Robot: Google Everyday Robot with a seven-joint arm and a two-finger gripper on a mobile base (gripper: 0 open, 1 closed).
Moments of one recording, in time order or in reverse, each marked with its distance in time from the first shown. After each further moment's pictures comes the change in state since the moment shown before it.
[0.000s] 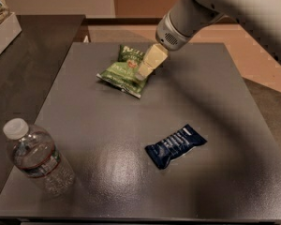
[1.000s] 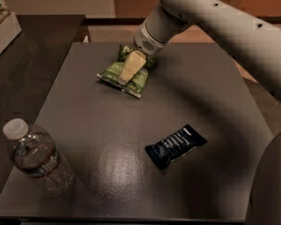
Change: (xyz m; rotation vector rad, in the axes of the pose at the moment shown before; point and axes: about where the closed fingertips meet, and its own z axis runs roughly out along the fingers) arm -0.031 0.008 0.068 -0.088 -0.024 -0.083
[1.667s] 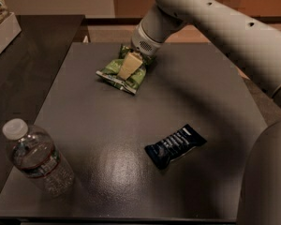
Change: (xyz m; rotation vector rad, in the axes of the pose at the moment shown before) arm -0.005 0.005 0.011 -0.040 0.018 -0.041
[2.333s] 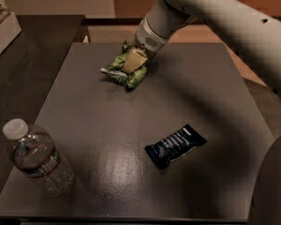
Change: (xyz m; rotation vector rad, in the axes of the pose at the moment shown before) arm 0.001 0.002 -0.024 0.012 -0.009 -0.042
